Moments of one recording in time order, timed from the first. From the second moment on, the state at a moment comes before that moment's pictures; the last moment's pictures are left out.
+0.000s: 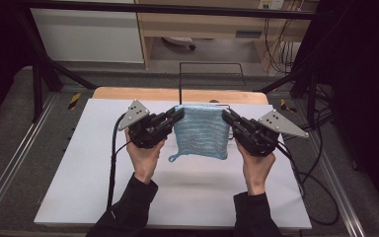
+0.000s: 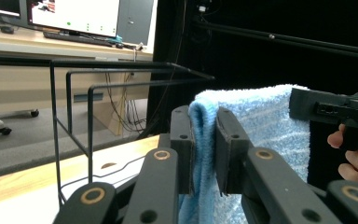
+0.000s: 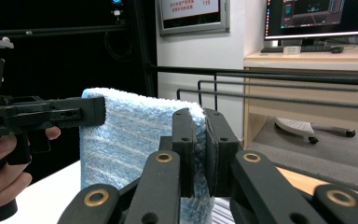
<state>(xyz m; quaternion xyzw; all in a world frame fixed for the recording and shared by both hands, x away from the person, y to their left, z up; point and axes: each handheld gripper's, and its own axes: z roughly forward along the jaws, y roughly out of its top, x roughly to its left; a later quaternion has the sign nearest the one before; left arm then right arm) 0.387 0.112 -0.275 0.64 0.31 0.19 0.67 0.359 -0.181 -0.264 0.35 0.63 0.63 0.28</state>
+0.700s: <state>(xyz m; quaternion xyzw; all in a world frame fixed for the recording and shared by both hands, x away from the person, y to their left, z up) 0.409 0.102 -0.229 0.62 0.30 0.20 0.69 0.375 -0.186 -0.223 0.34 0.60 0.65 0.32</state>
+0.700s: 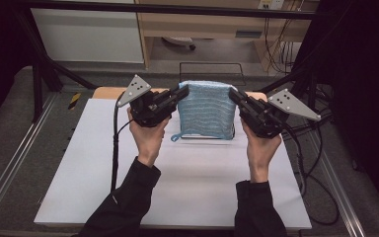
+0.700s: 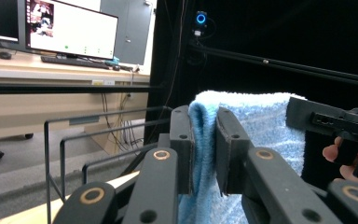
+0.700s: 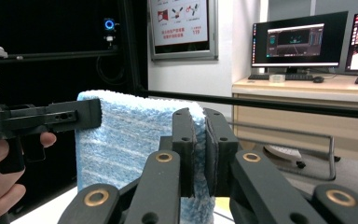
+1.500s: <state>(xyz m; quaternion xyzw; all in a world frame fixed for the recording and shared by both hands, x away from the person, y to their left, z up) 0.436 0.092 -0.175 0.61 0.29 0.21 0.71 0.406 -0.192 -0.175 0.33 0.58 0.65 0.35</state>
